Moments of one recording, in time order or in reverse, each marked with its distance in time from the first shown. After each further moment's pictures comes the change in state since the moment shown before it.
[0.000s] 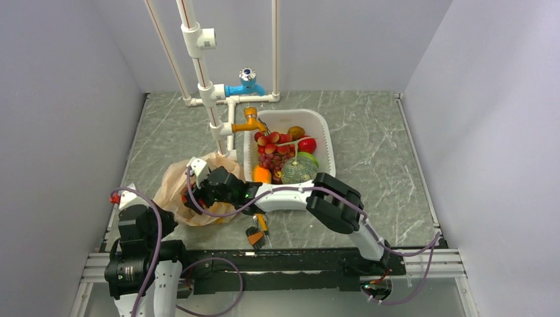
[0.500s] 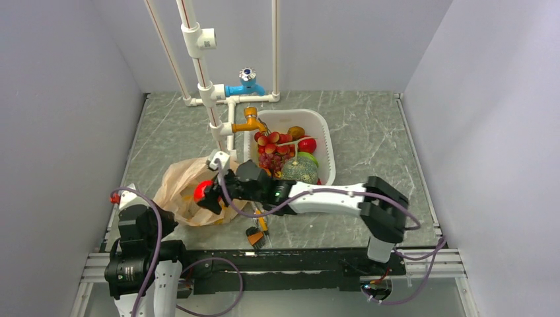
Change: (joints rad) left arm 0.000 0.000 0.000 0.000 0.000 0.000; right arm -0.006 -0.356 -0.257 -0.040 -0.121 0.041
